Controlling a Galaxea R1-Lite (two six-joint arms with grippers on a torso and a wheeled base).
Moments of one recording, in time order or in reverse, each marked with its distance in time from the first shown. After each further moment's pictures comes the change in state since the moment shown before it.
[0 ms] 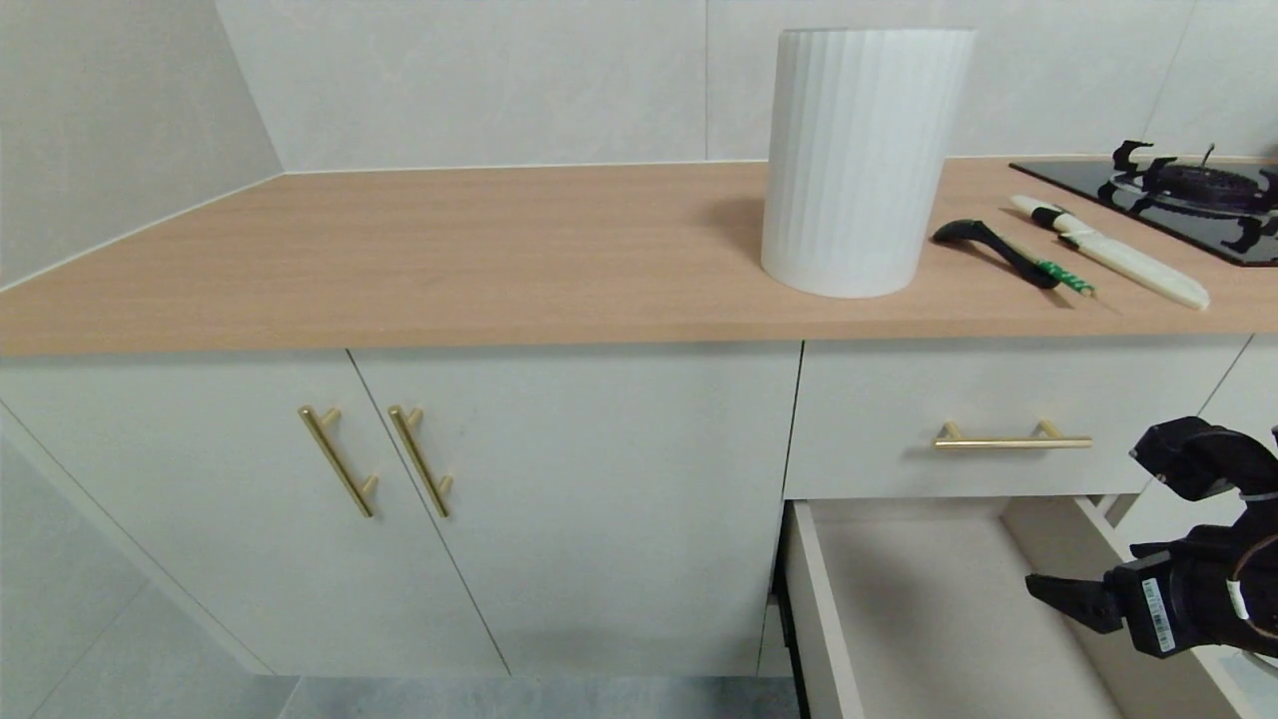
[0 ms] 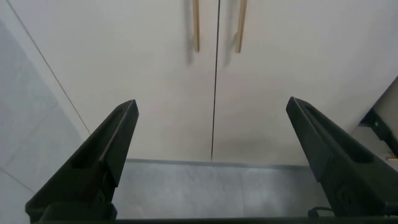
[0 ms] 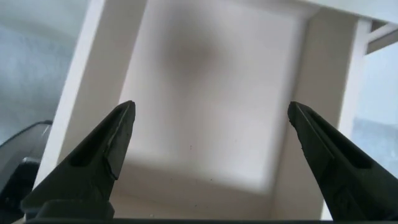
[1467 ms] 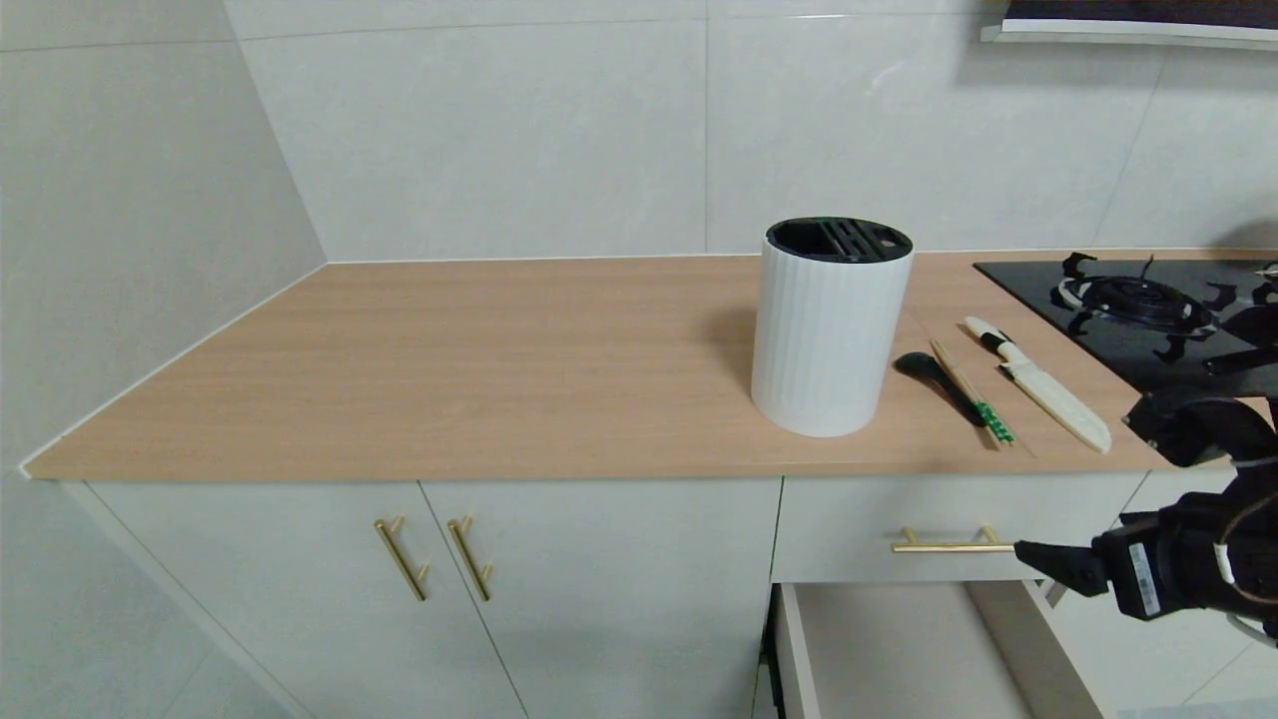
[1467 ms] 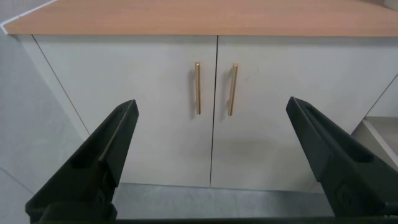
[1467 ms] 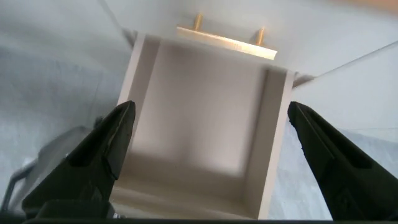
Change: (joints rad) left arm 0.000 0.000 0.000 0.000 0.000 0.000; right arm 0.001 0.040 -0.079 -0.007 -0.018 0.004
